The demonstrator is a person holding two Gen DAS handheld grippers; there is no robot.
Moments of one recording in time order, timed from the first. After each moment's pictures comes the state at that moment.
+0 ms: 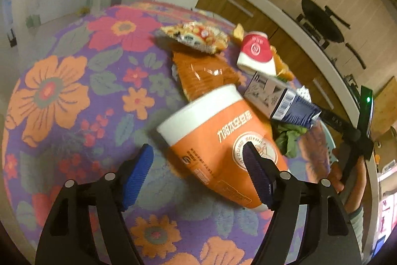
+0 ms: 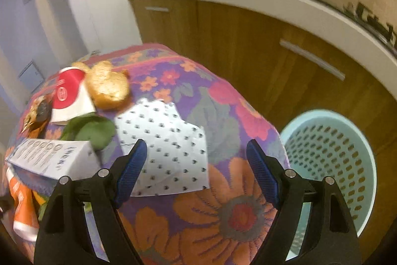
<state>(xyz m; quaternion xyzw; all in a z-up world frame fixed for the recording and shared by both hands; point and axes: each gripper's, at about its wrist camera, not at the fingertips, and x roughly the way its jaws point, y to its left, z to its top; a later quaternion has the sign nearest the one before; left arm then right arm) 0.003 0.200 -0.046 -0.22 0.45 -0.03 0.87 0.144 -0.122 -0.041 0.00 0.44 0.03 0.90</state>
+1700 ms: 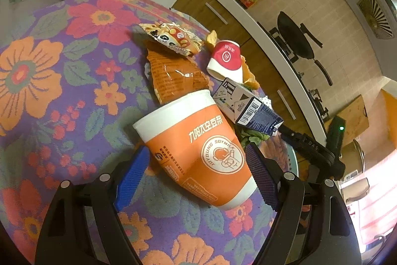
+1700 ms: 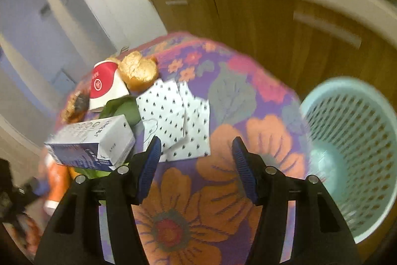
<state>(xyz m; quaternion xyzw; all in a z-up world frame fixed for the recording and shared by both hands) -0.007 0.210 -0.046 -0.31 0.40 -0.12 0.85 0.117 -0.144 -0.042 0.10 0.47 0.13 0.87</state>
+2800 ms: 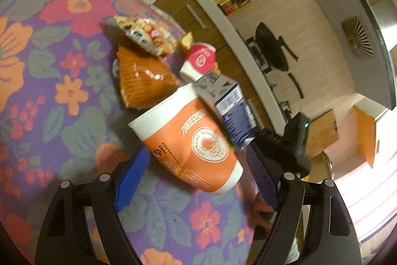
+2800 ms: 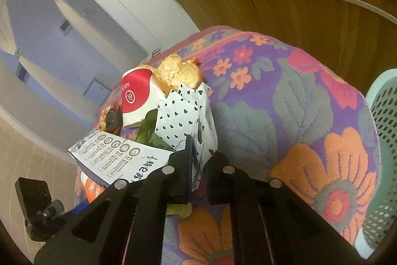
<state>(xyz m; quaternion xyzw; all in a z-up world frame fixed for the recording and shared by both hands) 0.004 0.208 -0.052 -0.38 0.36 -0.19 0.83 0.144 -0.111 -0.047 0.17 0.46 0.21 0.85</state>
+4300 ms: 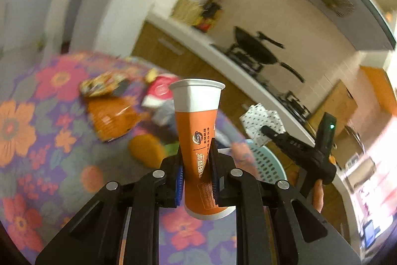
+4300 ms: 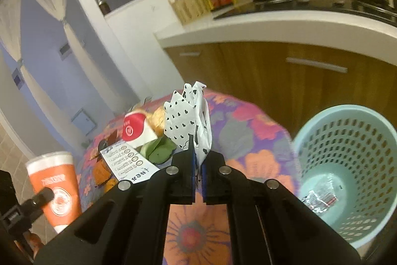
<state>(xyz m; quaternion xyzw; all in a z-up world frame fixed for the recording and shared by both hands) -0.032 0.137 0.029 -0.22 0.29 -0.16 0.92 0.065 -0.175 0.020 0.15 0.32 0.14 0.92</state>
